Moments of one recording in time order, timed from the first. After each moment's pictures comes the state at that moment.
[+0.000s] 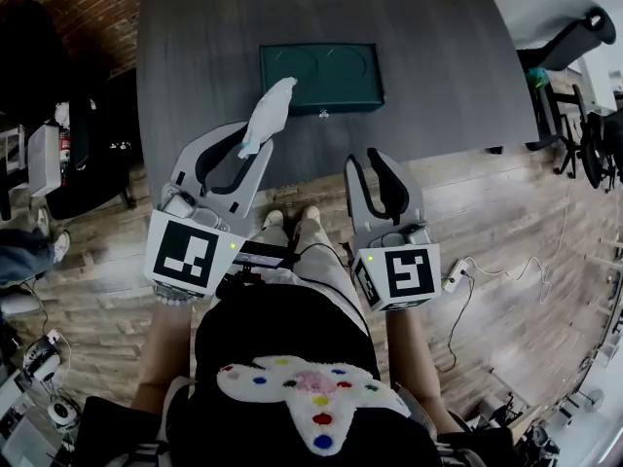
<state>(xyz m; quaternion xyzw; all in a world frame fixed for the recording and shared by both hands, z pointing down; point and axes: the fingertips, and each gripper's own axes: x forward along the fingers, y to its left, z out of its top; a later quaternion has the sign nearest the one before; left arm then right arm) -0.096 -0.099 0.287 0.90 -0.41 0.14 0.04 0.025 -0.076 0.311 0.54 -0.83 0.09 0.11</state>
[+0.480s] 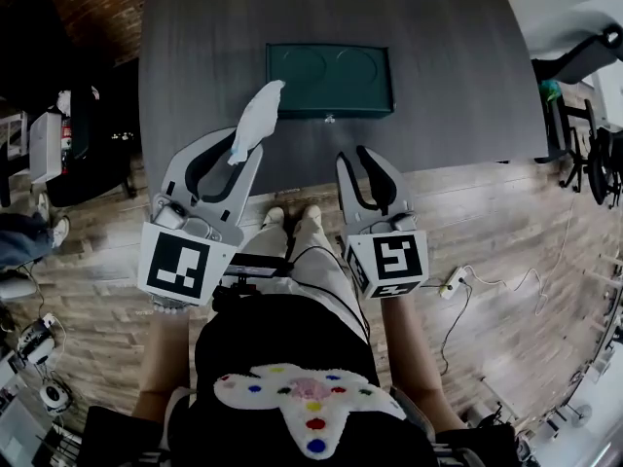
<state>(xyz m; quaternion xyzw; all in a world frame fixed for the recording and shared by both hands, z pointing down) -0.108 -0.113 0.303 0.88 -0.45 0.16 0.06 0.018 -0.108 0.363 0.50 -0.85 0.13 0.14</state>
